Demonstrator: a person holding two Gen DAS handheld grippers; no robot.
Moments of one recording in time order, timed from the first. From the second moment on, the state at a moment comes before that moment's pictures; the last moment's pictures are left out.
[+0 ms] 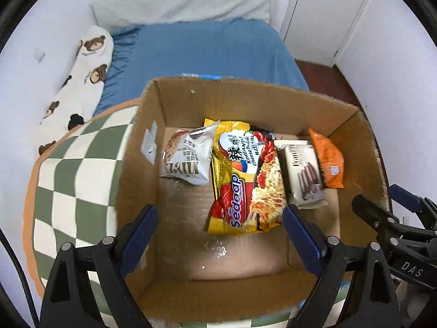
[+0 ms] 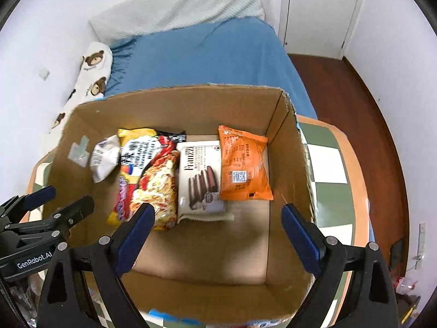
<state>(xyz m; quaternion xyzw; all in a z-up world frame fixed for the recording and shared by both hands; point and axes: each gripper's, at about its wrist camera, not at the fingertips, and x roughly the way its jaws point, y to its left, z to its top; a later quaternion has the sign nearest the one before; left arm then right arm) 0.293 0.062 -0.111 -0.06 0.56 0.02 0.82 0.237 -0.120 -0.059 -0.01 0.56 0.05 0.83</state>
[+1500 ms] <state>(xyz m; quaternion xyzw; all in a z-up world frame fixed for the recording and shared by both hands) 0.051 -0.035 -0.307 -0.07 0.77 -0.06 0.63 -0.049 -0.207 -0.184 0.11 0.71 0.01 0.70</state>
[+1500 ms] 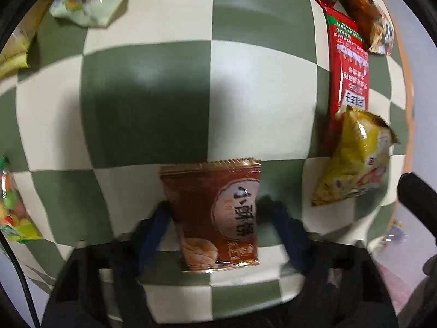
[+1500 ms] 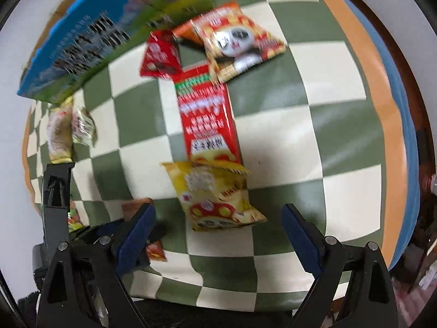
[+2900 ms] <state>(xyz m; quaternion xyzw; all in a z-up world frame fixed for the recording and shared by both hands) 0.087 -0.023 -0.175 -0.11 0.66 -0.07 0.74 -0.011 -0.191 -0.133 0.14 0.68 0.14 0.70</state>
